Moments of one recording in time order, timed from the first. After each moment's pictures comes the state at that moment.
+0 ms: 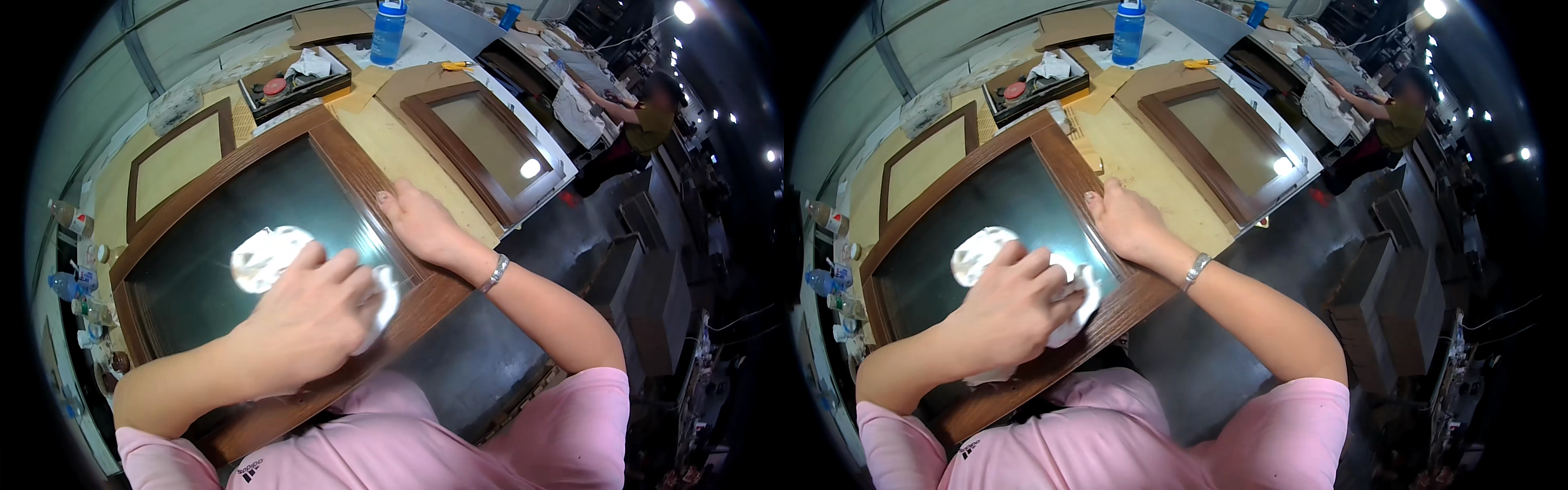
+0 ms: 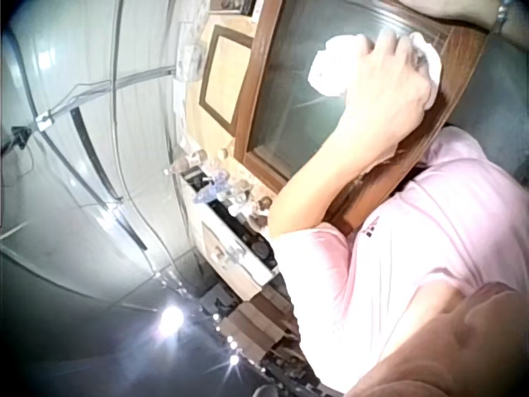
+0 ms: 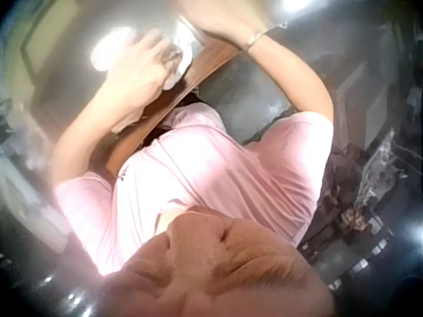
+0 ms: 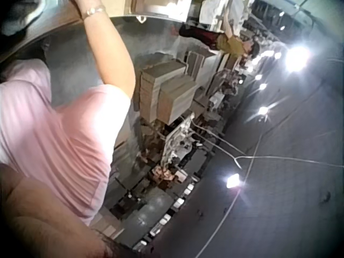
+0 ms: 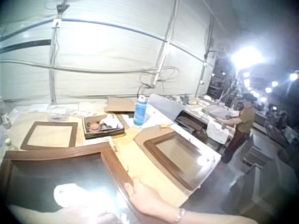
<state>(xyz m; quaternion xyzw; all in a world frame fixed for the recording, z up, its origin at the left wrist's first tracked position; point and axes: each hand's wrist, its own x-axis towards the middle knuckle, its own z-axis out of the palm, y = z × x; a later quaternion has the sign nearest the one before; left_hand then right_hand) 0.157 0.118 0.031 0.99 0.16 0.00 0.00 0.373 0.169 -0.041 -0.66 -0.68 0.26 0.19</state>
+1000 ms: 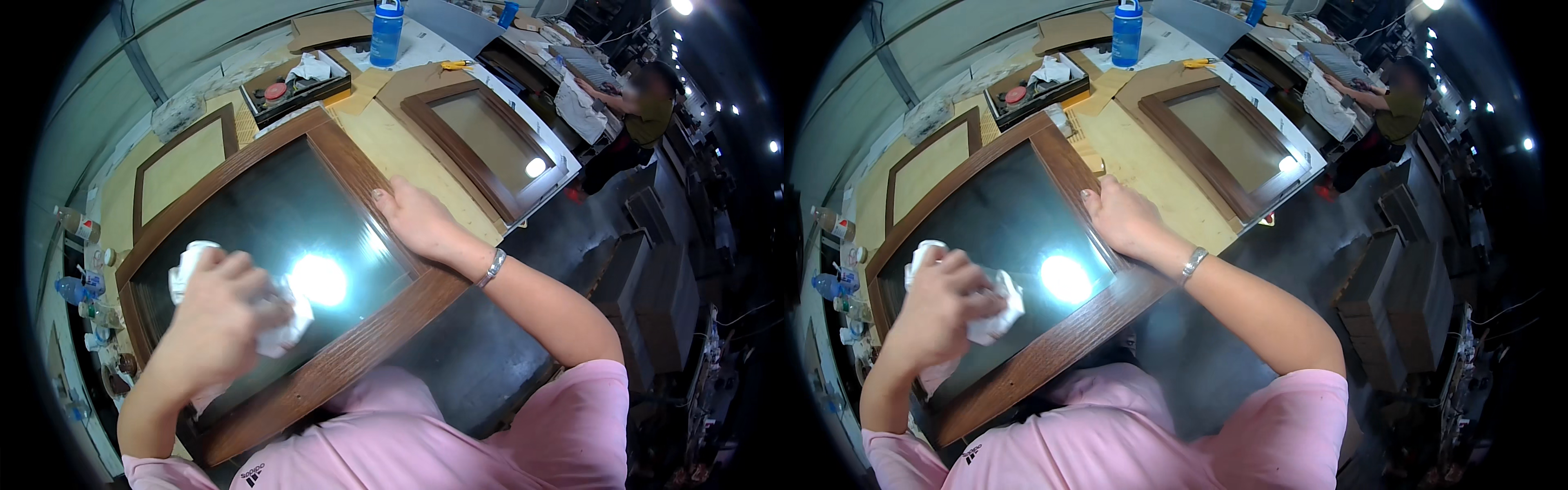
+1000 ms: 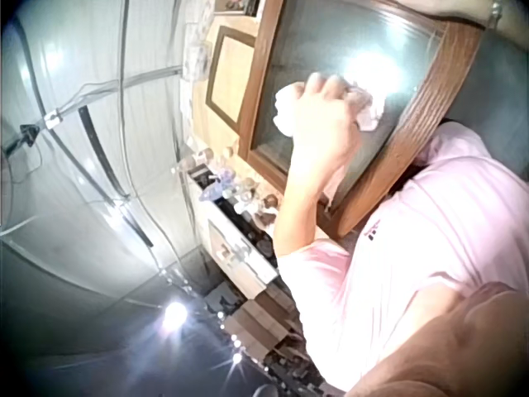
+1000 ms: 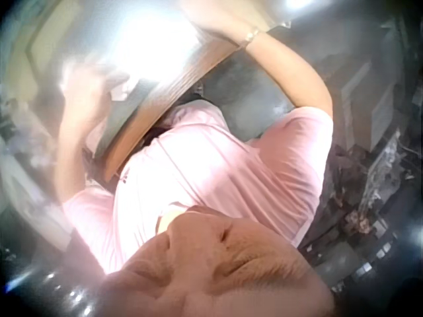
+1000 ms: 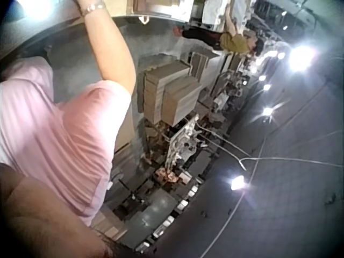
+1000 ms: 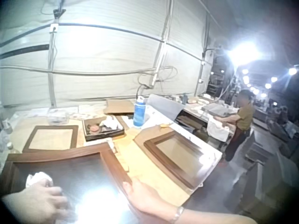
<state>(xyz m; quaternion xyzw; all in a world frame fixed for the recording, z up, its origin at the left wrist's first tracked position) 0.093 0.115 0.053 0.96 0.28 0.00 0.05 0.375 0.166 -0.028 -0.68 -0.65 0.31 0.16</state>
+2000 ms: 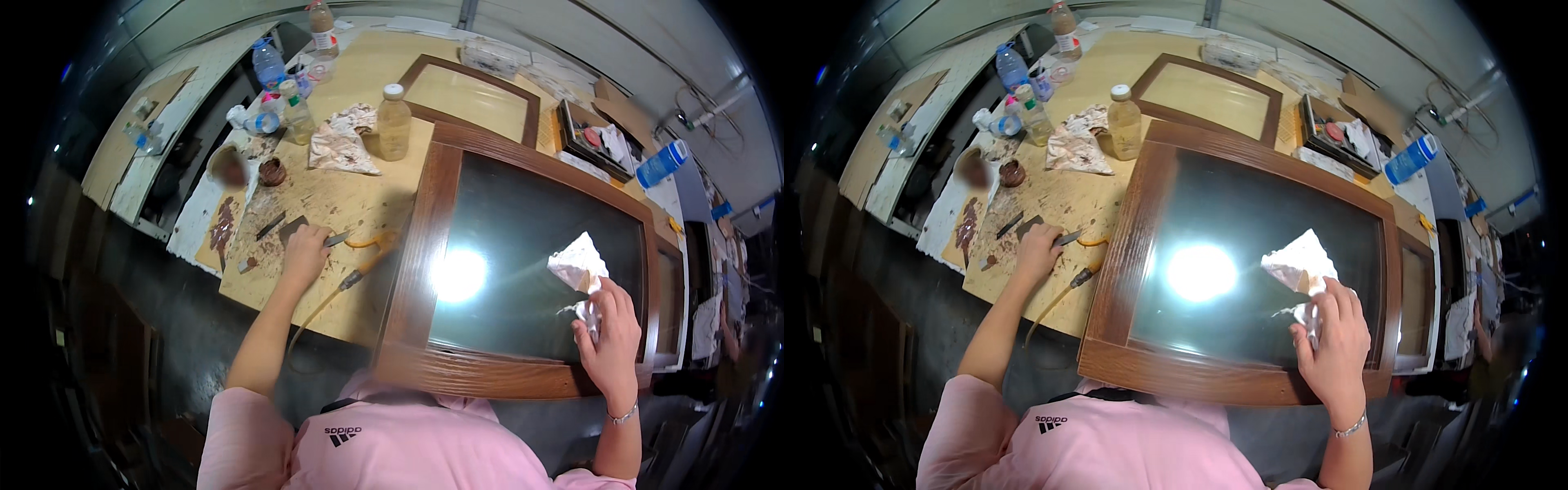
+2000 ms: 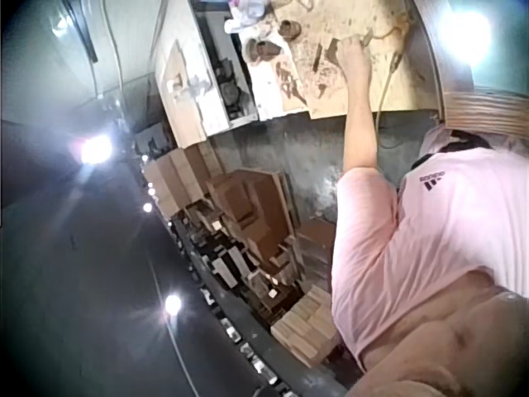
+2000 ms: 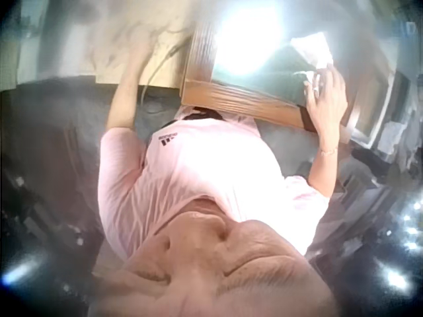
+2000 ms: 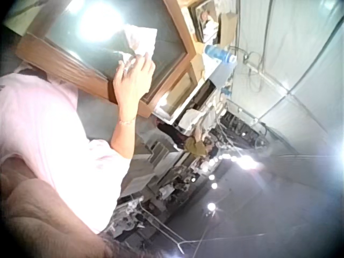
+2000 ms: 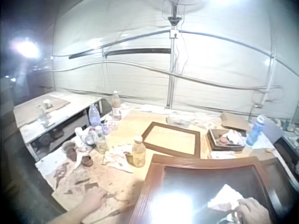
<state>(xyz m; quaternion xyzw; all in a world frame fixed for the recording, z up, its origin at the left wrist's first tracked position) -0.264 -0.042 -0.214 0.57 0.79 0.19 -0.04 0.207 0.076 0.008 -0.42 -0.90 0.02 0.15</state>
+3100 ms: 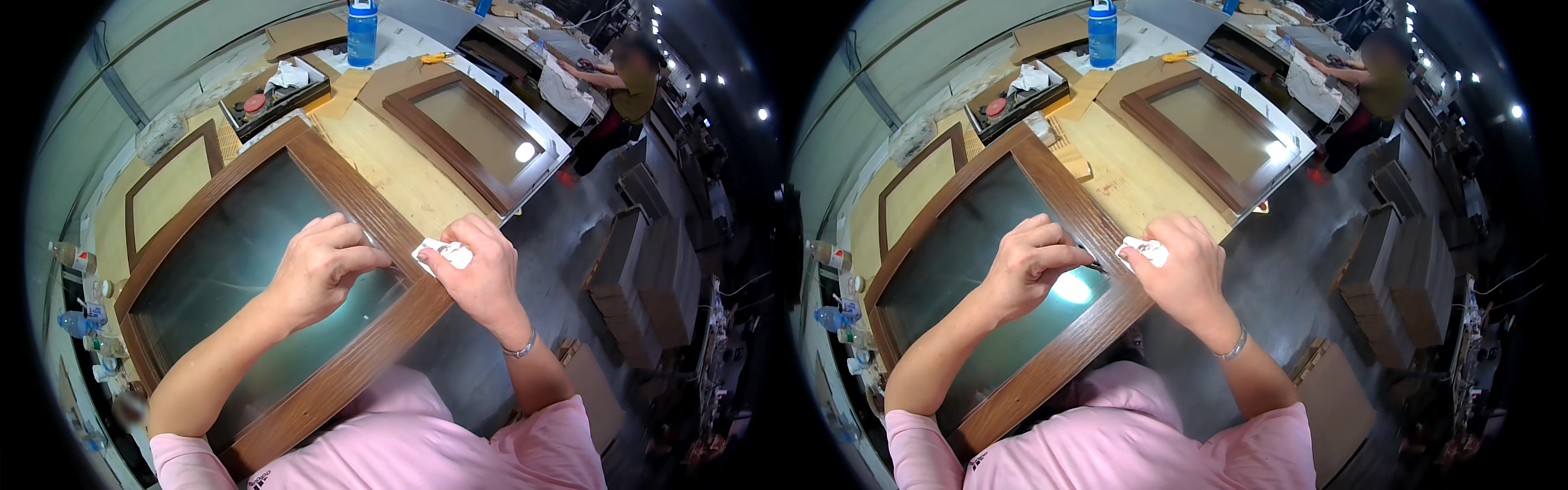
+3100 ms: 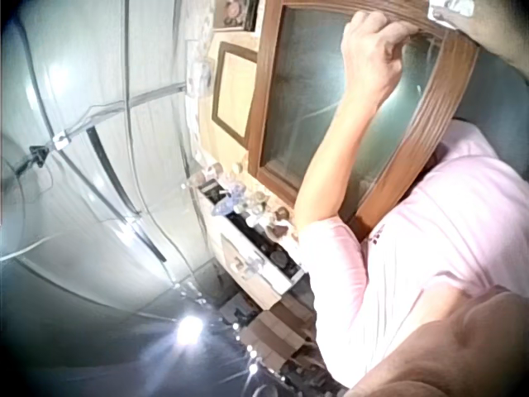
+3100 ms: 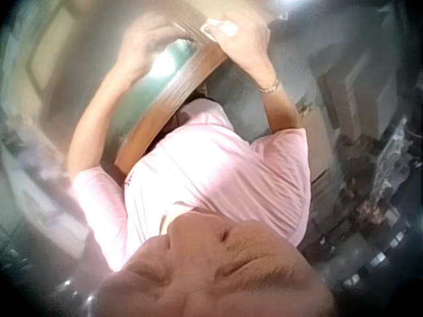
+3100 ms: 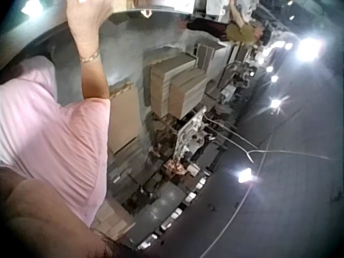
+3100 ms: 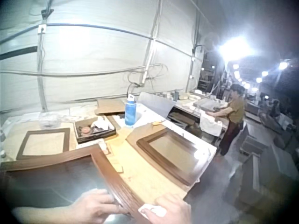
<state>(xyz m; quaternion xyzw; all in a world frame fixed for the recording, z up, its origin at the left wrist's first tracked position) 0.177 0.168 -0.020 0.92 0.17 0.29 0.19 0.392 0.073 -0.029 -0.67 -0.63 0.03 0.39</state>
